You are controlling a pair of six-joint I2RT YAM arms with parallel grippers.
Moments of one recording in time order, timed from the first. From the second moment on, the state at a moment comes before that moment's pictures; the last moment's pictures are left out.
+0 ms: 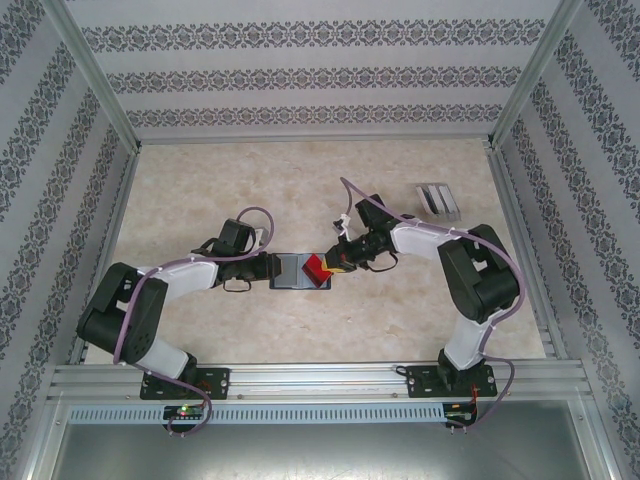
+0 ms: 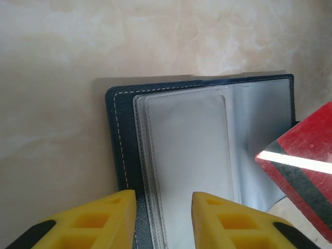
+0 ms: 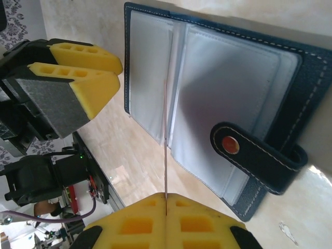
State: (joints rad) left arm -0.36 1.52 0.65 -0.11 0.38 -0.48; right arm 0.46 1.80 1.01 -0.36 -0.88 0.50
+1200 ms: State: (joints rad) left arm -0.36 1.57 0.66 -0.10 0.37 -0.50; right arm 0.47 1.86 1.04 -0.32 -0.88 0.51
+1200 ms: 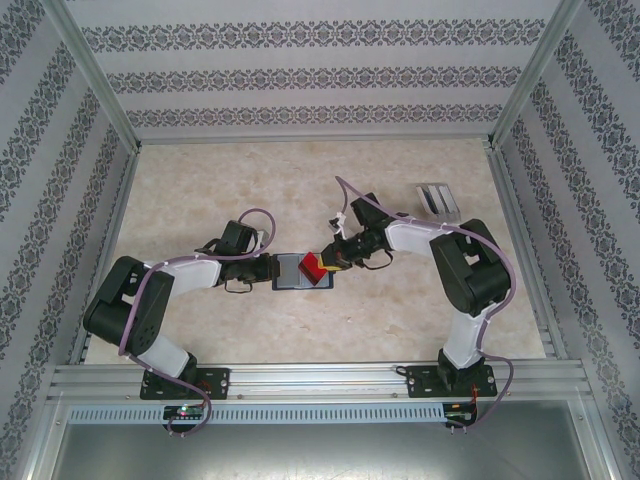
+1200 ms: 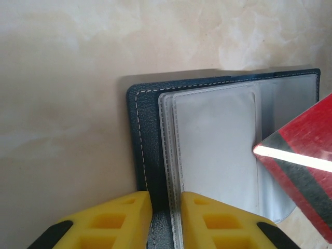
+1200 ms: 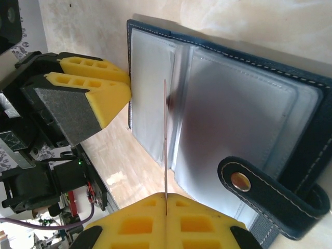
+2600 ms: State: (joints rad) left arm -0.37 1.56 0.66 -0.12 0.30 -0.50; right arm 0.47 1.84 0.93 -0.14 -0.82 0.64
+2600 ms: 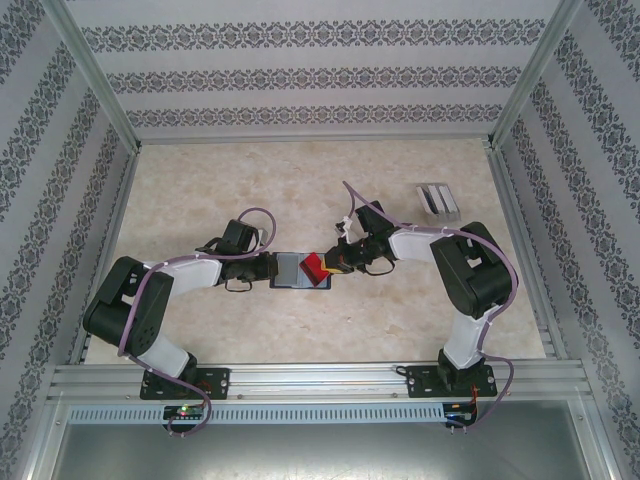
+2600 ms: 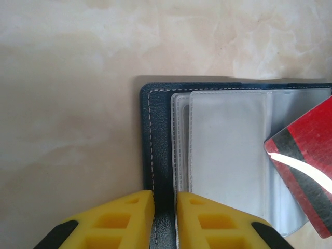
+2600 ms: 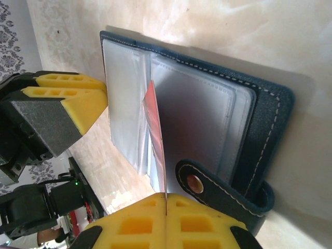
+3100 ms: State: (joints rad) left arm -0.37 1.56 0.66 -0.11 0.31 -0.51; right arm 0.51 1.84 0.92 -0.02 -0.77 0.74
